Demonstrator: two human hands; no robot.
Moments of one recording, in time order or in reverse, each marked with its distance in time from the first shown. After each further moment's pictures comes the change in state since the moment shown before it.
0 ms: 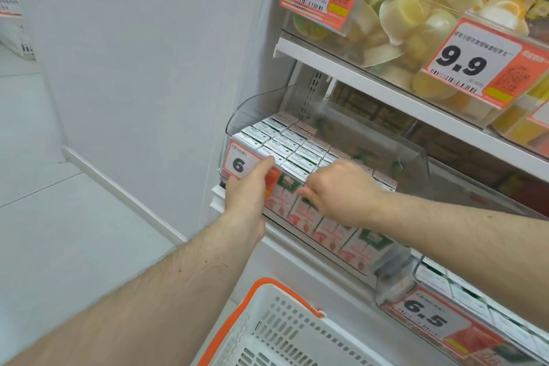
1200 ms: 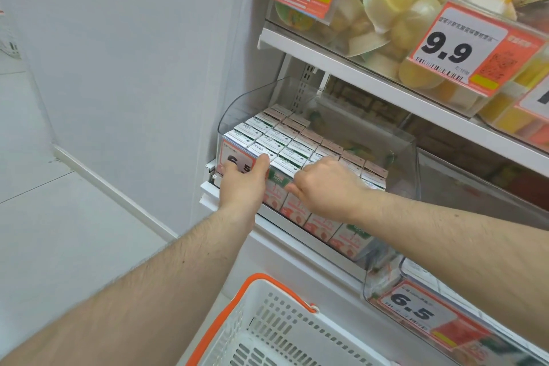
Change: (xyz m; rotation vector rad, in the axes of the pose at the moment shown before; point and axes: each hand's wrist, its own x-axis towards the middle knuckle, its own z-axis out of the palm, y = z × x) left_hand 0.033 -0.024 0.007 0.339 0.067 0.219; right_hand 0.002 0.005 0.014 -0.084 0.037 -0.038
